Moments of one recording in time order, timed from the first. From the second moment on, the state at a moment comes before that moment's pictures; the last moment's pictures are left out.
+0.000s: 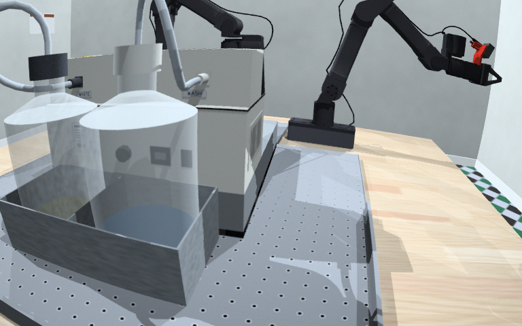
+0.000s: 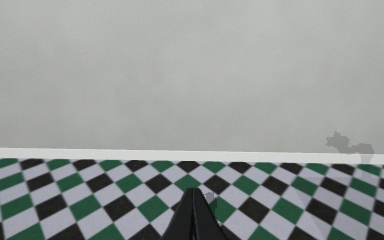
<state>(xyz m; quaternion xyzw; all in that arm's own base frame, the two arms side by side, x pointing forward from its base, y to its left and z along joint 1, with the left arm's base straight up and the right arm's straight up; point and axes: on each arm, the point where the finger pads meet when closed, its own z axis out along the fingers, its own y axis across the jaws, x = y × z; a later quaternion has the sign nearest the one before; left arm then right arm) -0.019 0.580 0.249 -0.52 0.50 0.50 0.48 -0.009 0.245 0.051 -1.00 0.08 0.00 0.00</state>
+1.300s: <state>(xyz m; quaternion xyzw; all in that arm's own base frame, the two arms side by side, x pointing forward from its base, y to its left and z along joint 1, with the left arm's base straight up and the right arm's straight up) -0.019 0.580 0.249 -0.52 0.50 0.50 0.48 -0.009 0.246 0.111 -1.00 0.08 0.00 0.01</state>
